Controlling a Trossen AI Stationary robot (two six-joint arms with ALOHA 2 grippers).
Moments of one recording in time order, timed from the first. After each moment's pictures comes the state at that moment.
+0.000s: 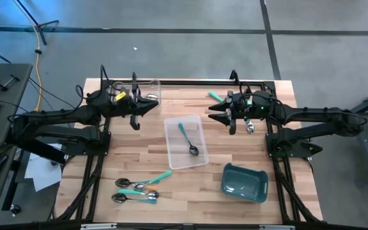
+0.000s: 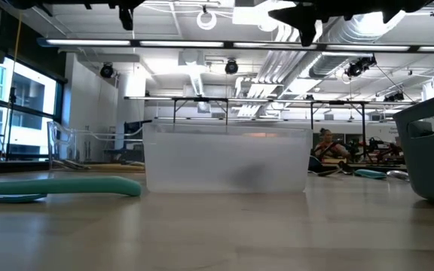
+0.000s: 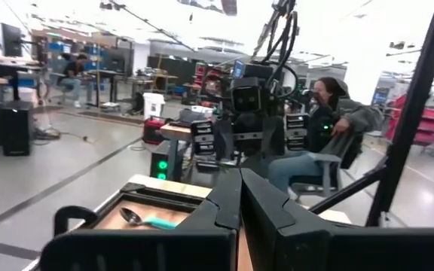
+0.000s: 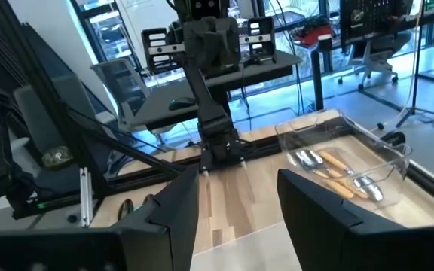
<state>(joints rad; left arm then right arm) 0.22 0.83 0.60 0.39 0.09 -0.15 -0.19 1.01 0.71 0.25 -0.17 0.23</state>
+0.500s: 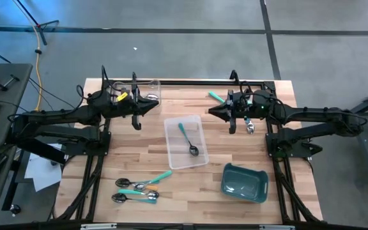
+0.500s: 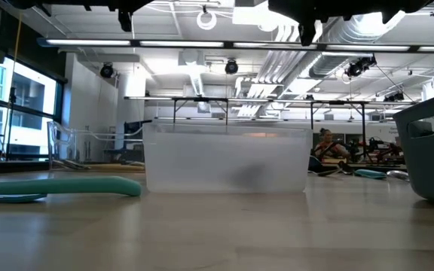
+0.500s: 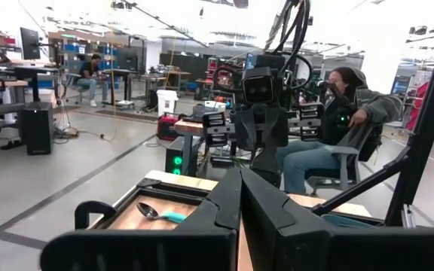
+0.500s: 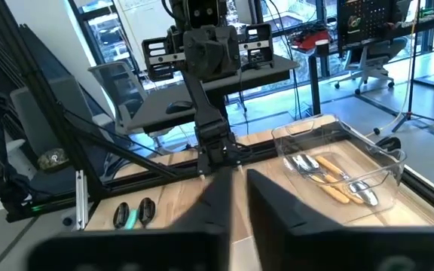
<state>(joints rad) 0.22 0.83 0.60 0.36 0.04 -0.11 -0.20 1.01 0.71 0.27 -0.17 0.22</state>
